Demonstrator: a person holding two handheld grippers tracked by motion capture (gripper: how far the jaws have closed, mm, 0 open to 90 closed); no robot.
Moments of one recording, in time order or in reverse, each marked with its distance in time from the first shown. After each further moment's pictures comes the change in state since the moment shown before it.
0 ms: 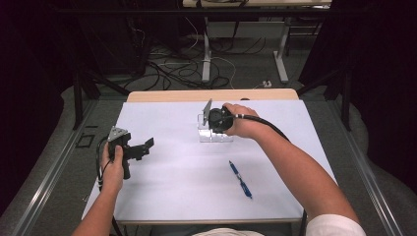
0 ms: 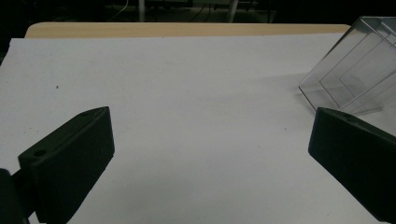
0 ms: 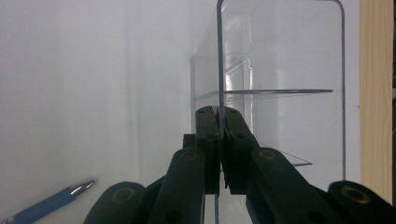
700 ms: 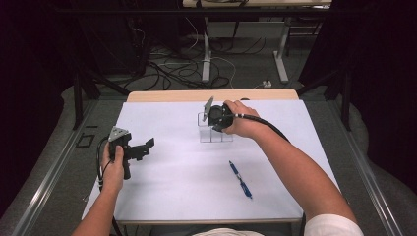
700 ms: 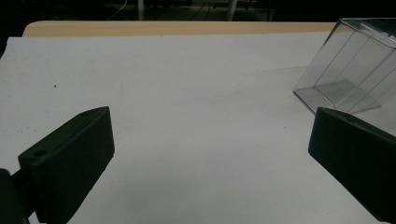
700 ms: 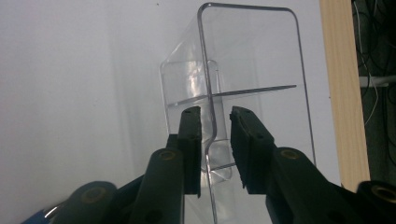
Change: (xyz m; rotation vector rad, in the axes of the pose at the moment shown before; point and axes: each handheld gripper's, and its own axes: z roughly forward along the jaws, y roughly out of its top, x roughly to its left) left arm -0.001 0.000 0.001 0.004 -0.004 0.000; right arm -0.006 -0.001 -0.003 -0.037 -0.093 0.069
